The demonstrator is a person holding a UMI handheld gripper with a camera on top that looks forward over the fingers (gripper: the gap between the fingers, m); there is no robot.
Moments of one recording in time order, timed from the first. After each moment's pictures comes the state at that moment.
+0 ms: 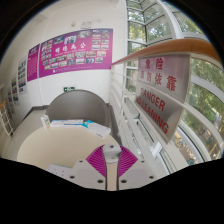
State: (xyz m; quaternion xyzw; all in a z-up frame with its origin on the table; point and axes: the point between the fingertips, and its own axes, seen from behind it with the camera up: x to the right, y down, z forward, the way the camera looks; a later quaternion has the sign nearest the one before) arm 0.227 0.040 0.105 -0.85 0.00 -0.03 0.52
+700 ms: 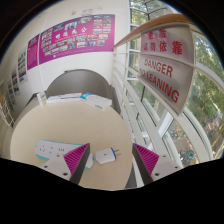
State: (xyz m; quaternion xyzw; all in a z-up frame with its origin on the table) arm 0.226 0.009 0.022 -0.90 0.00 -0.02 0.44
